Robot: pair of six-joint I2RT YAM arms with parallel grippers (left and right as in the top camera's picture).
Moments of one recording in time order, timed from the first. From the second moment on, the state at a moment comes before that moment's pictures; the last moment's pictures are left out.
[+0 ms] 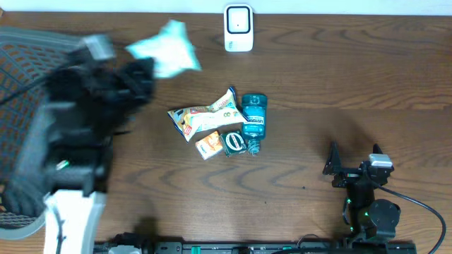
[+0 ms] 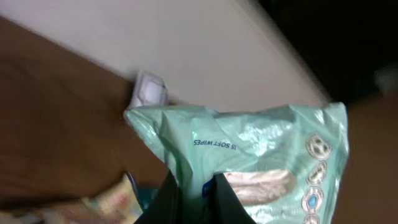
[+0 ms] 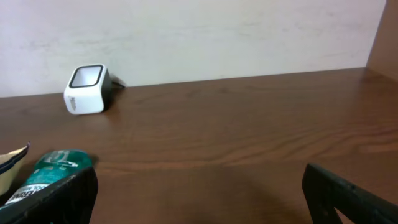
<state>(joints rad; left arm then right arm) -0.05 1.06 1.14 -0.38 0.44 -0.72 -0.06 0.01 0.01 -0.07 -0.03 0.09</state>
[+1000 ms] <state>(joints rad) -0.77 1.91 1.14 0.11 0.10 -1.49 -0.06 0.01 0.01 -0.07 -0.03 0.09</state>
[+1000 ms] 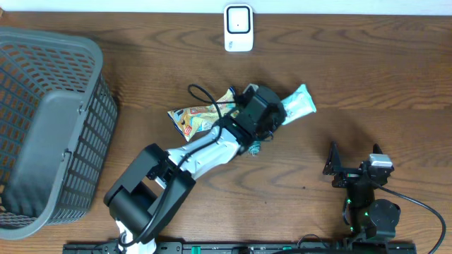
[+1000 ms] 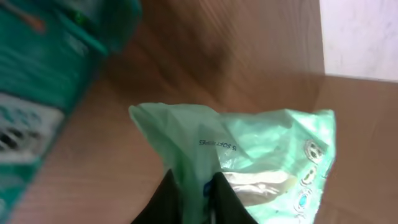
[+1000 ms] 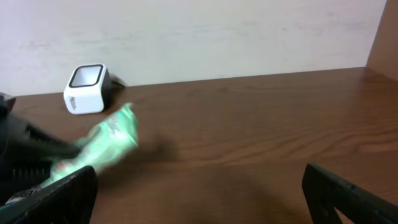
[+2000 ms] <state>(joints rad) -0.62 1.43 1.14 -0.11 0.10 -0.55 -0.06 0.01 0.01 -0.07 -0.03 0.09</state>
